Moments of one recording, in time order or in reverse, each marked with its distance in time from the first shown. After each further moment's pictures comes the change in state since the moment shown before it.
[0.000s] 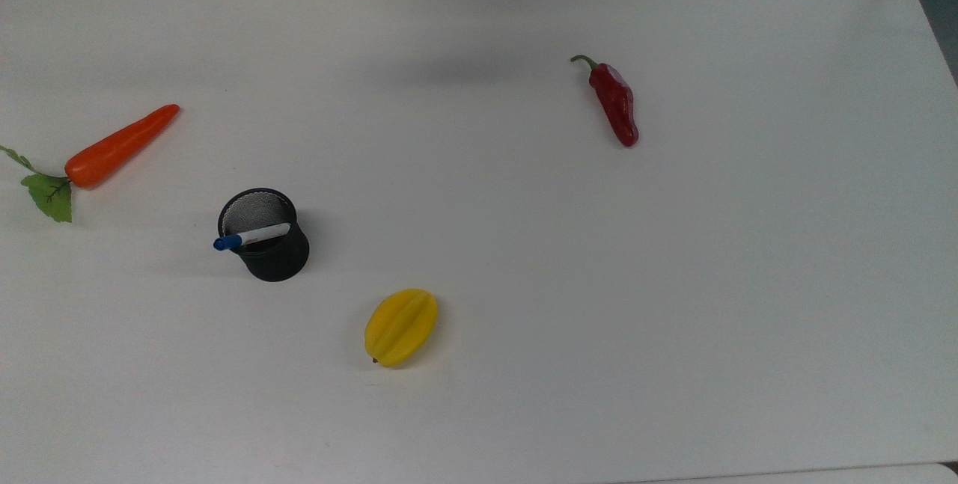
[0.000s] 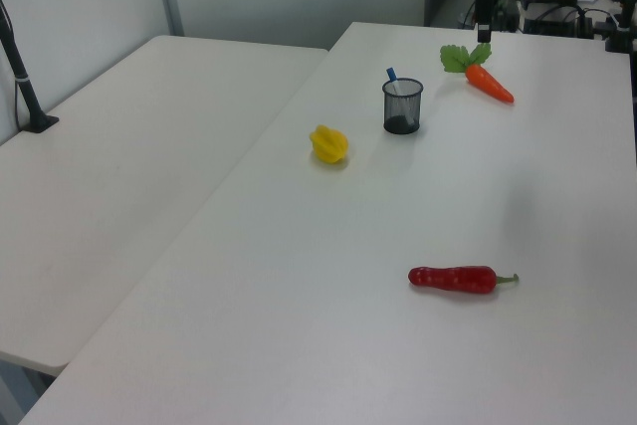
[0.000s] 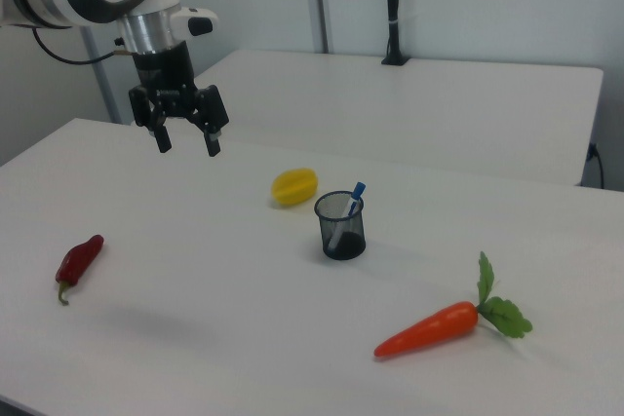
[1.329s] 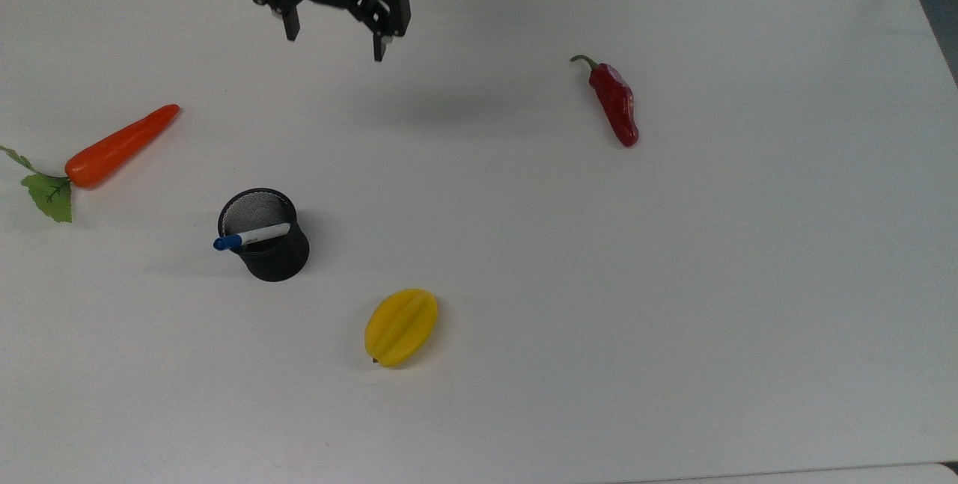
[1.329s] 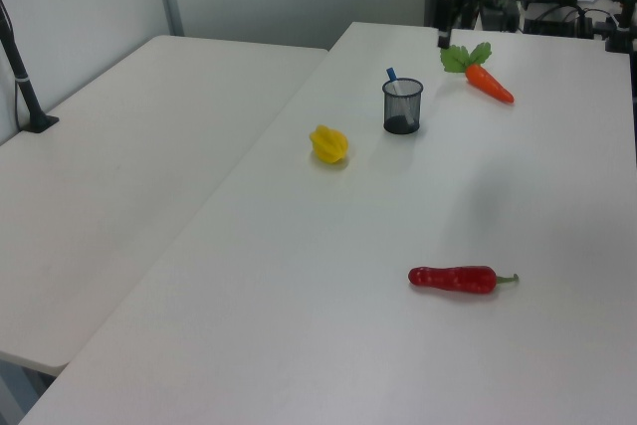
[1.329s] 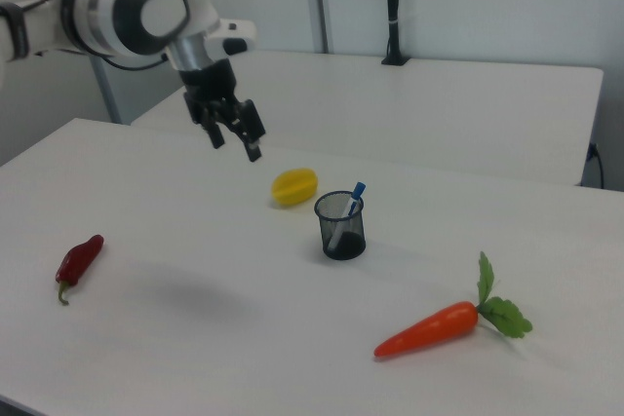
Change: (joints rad) arm -0.039 0.100 -0.007 0.006 0.010 0.238 0.273
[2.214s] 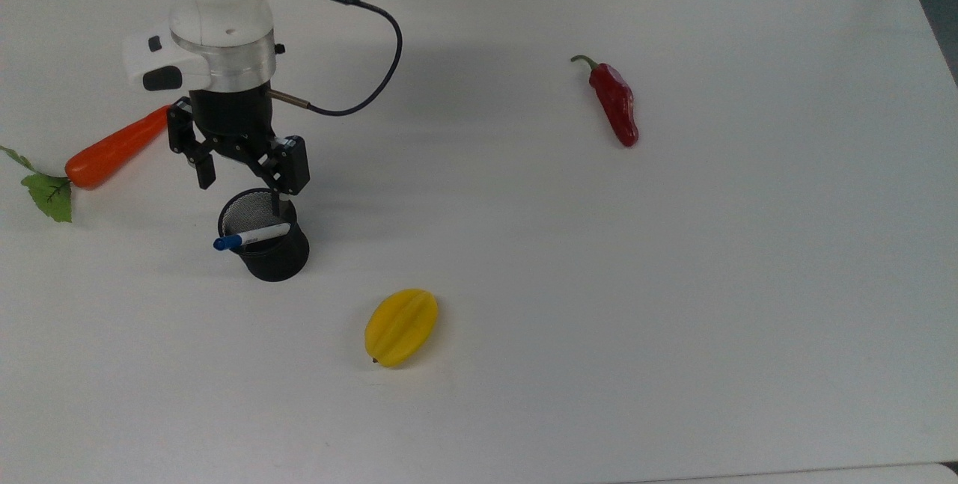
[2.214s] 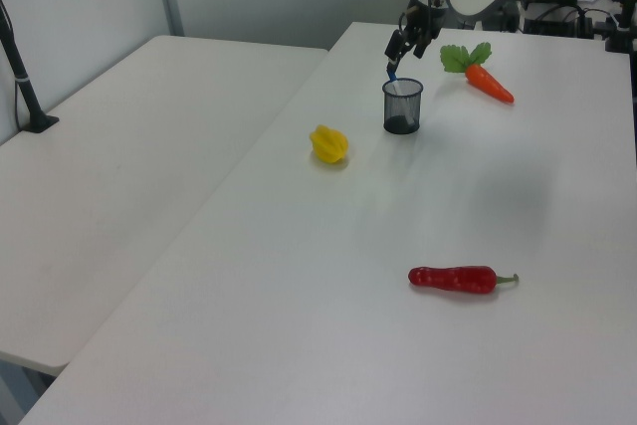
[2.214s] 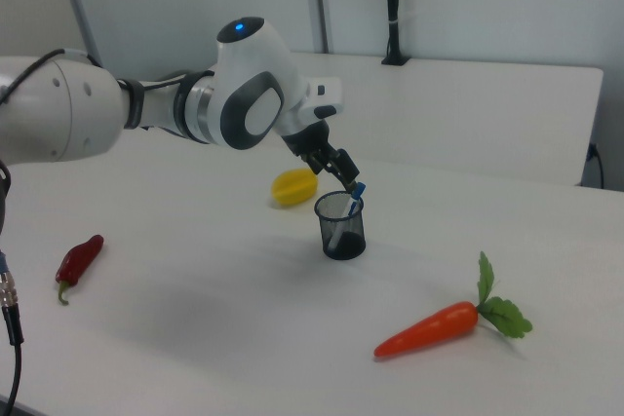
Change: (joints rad) arm -0.141 0.273 -0.002 0.001 0.000 0.567 0.028
